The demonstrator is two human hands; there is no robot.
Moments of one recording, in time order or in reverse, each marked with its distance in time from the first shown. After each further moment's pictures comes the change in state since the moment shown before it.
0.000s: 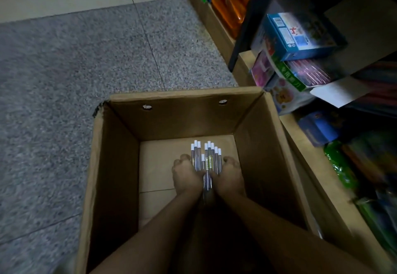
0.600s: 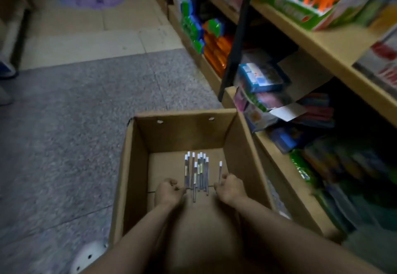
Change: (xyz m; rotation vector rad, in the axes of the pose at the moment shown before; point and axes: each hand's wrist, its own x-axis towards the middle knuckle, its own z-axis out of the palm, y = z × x) left_hand -0.061 -0.042 -0.068 -0.320 -0.158 -0.108; right_hand -0.075 0.012 -0.065 0.030 -0.141 0.001
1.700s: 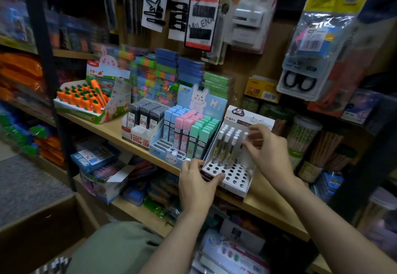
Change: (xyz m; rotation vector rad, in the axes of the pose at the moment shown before) left_hand -0.386 0.229 0.188 0.038 -0.225 1.161; right_hand -0.313 0.224 -0.355 0.096 1.380 -0.291
